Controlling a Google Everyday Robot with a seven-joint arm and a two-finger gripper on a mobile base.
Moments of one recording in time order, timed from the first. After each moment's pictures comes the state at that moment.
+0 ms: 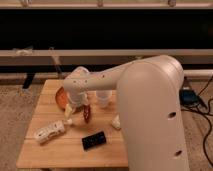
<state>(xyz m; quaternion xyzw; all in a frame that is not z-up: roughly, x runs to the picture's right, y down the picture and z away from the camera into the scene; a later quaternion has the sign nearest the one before) -0.163 0.118 0.813 -0.32 0.06 0.41 0.85</state>
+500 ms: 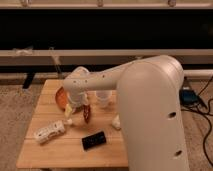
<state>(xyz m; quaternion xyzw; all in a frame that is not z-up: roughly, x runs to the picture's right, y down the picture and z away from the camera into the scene) -0.162 0.118 0.813 -0.32 0.06 0.41 0.85</state>
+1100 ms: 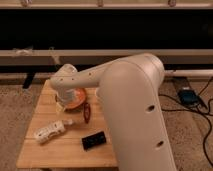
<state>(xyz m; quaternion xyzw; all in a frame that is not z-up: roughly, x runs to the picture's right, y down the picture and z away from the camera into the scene) -0.220 0.102 0.817 -0.31 0.04 0.36 0.88</state>
